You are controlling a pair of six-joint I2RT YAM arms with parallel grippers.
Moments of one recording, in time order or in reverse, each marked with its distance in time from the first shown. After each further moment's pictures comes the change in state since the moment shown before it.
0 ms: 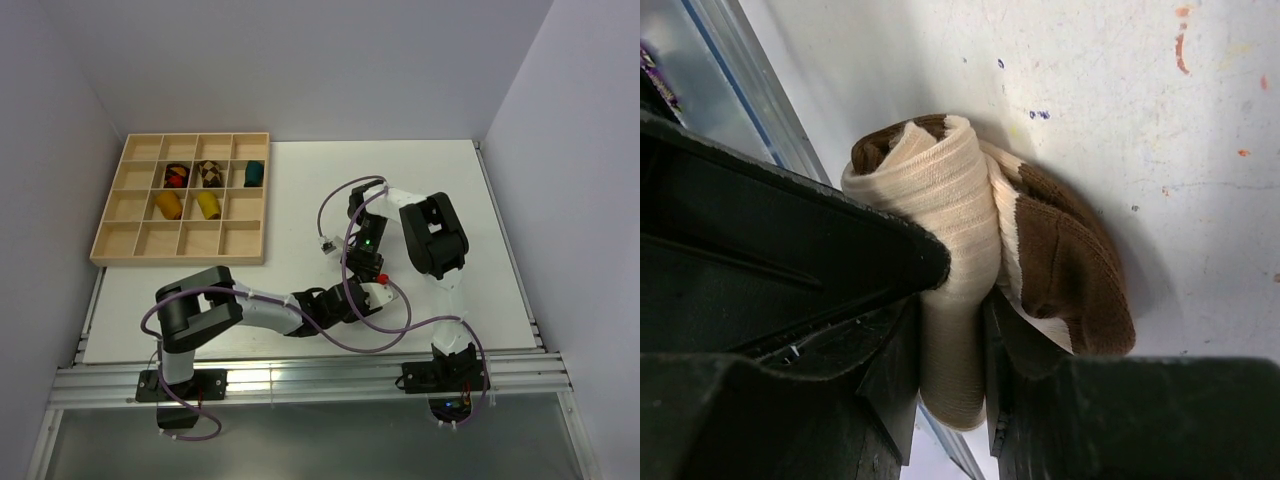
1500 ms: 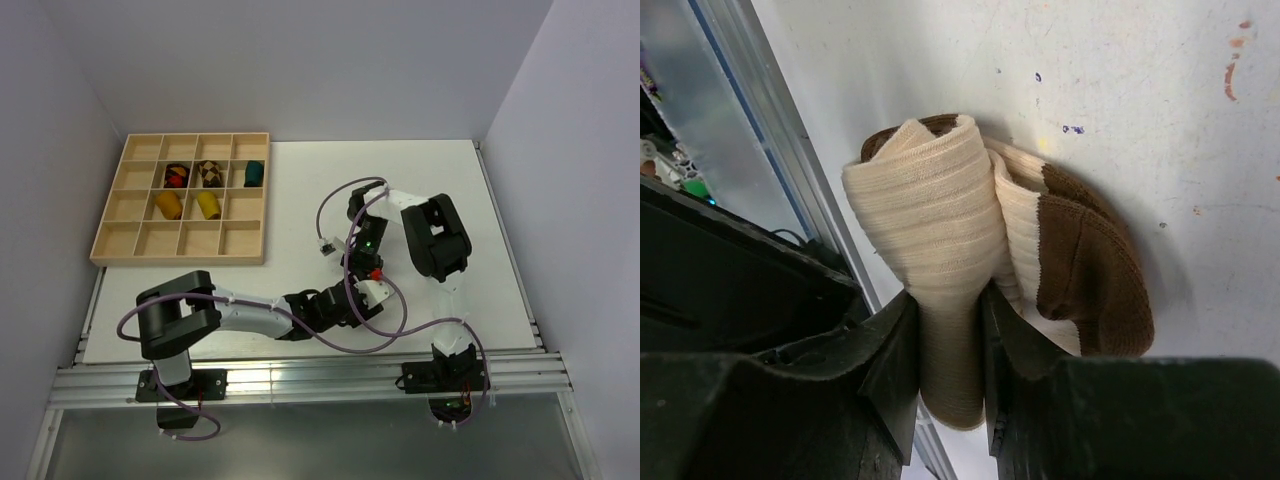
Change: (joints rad) left arm -0.037 -0.117 -0.040 -0.014 -0.027 -0.118; right arm 0.010 -0.039 -0.039 0.027 -0.014 -0.057
